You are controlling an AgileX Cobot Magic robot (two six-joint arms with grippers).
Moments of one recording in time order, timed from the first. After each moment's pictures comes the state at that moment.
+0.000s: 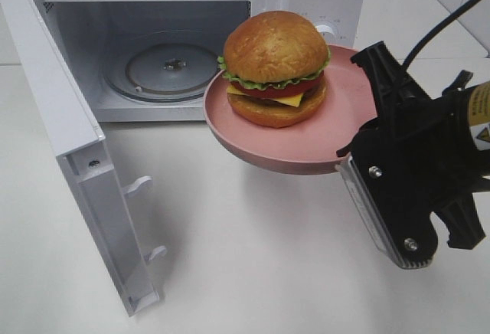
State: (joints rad) left arm 0.02 0.00 -0.52 -0.09 1.07 0.00; right arm 0.71 1.17 -0.63 -0.37 0.33 -1.18
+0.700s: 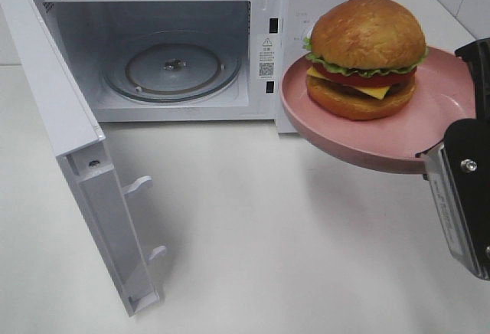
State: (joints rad) left arm 0.02 0.00 -0.52 -0.09 1.07 0.00; right arm 0.71 0.94 -0.56 -0.50 0.55 -0.88
